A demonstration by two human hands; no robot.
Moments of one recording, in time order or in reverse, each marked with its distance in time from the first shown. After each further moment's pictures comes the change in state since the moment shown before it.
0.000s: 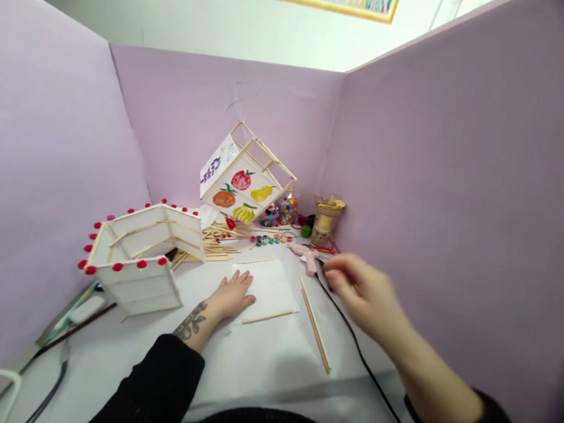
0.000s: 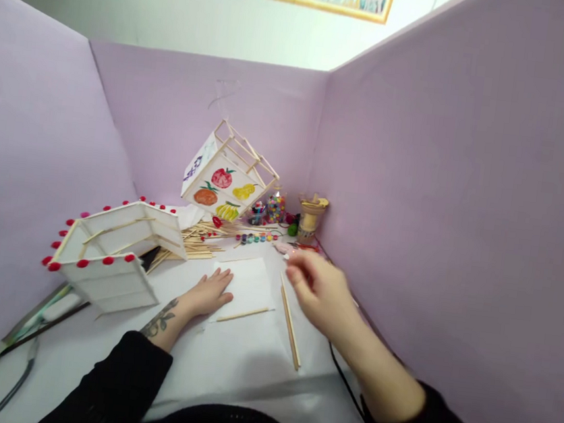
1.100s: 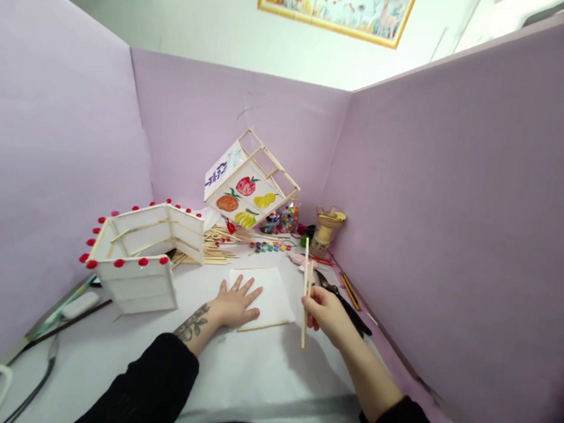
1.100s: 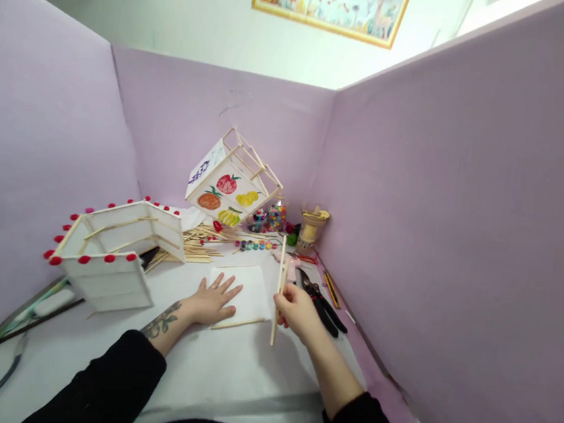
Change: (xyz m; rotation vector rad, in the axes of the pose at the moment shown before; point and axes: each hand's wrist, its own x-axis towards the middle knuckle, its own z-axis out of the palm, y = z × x) left_hand 0.016 -0.002 0.018 0.037 -0.036 0.107; right_hand 0.008 0.035 0.090 0.638 -0.314 0.421
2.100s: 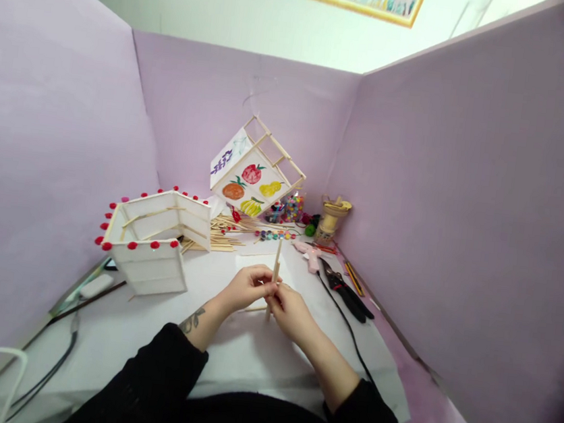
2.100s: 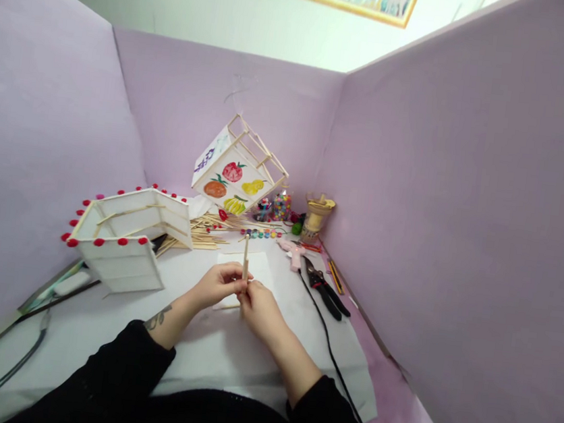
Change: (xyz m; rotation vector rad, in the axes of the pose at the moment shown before) left_hand -0.032 0.042 -0.020 -1.069 0.480 0.458; right_hand -0.011 0.004 0.078 -0.332 -0.041 -0.484
